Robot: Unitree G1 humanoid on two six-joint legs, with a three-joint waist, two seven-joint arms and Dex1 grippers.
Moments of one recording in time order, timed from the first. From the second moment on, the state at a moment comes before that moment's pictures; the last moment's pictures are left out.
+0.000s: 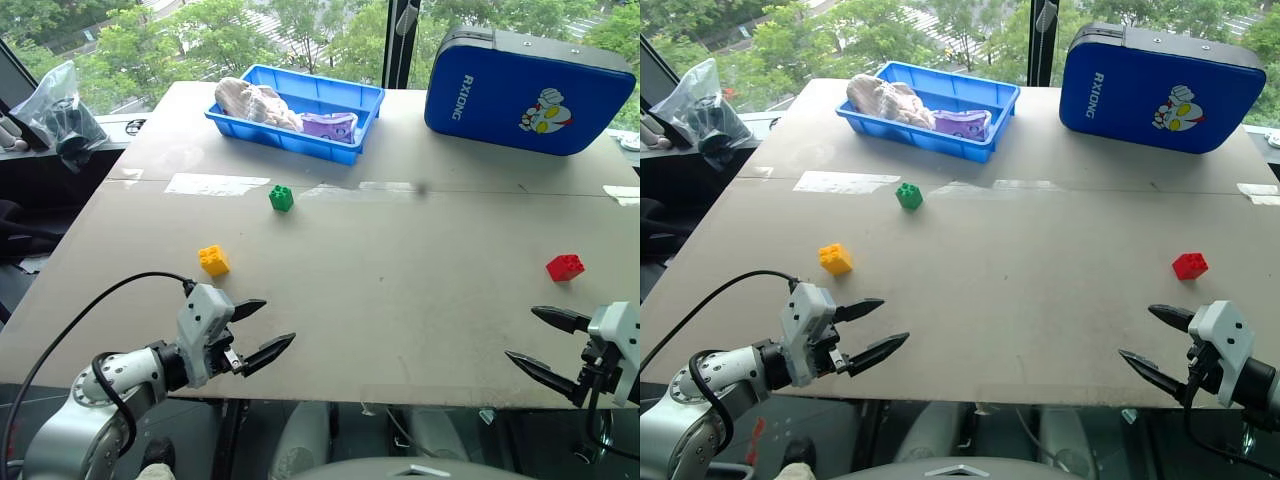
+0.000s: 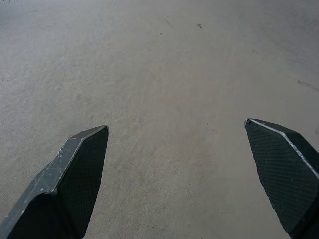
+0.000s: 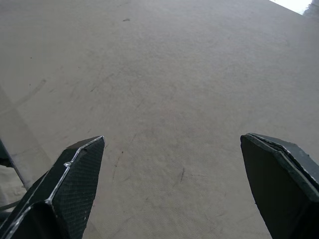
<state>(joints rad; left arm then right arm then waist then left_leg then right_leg) 0.36 0.72 0.27 -0.58 -0.55 0.51 -0.82 0.53 -0.73 -0.49 -0.55 0.50 0.34 0.97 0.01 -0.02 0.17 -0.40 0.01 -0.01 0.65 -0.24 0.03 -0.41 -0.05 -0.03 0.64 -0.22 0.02</state>
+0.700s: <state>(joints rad) -0.25 0.65 -0.06 -0.58 -0.63 0.60 -0.90 -0.39 -1.01 -0.28 -0.20 0.51 1.35 0.46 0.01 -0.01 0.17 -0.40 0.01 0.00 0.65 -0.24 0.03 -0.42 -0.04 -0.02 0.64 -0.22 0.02</state>
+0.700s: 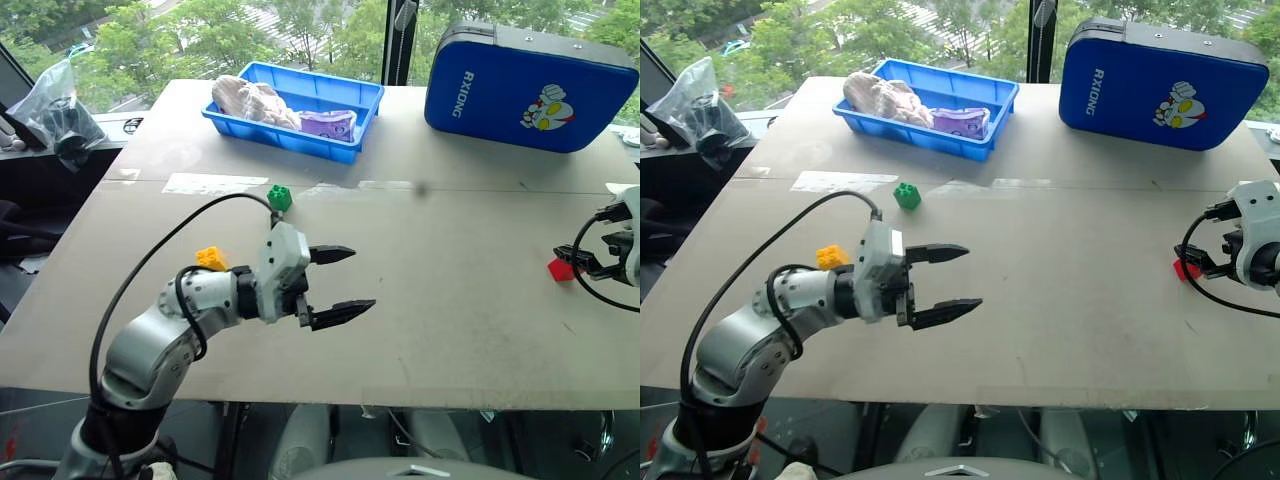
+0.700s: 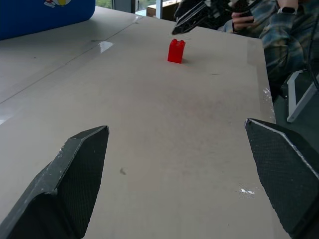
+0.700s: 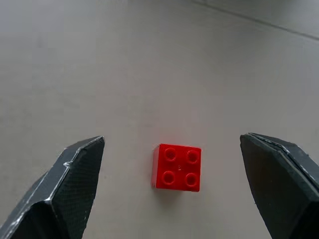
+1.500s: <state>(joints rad) -0.23 0.62 -0.10 -0.58 -0.64 0.57 -0.91 -0.54 -1.01 -0.04 0.14 0.42 1.39 0.54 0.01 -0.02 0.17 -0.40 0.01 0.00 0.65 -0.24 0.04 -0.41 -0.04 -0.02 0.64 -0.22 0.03</state>
